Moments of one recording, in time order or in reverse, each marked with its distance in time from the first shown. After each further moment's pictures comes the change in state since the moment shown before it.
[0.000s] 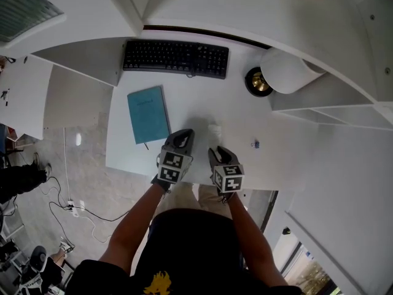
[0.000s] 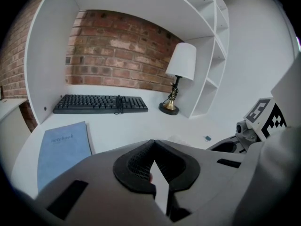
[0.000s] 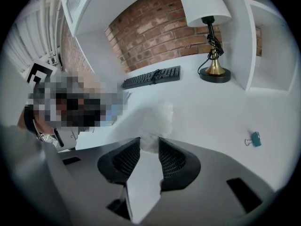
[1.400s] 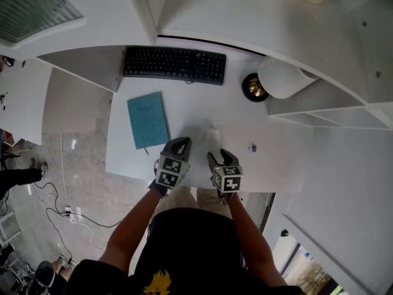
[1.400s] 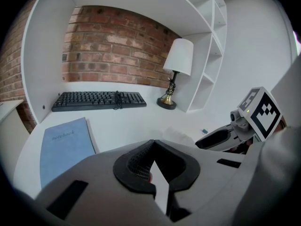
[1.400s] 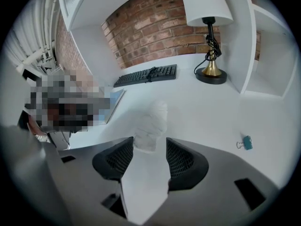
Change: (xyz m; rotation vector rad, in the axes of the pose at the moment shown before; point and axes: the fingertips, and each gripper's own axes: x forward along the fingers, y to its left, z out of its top) left arm -0.010 0.002 -0.014 0.027 0.055 -0.035; right arm -0.001 -0.008 0.004 -0.006 0.045 -0.070
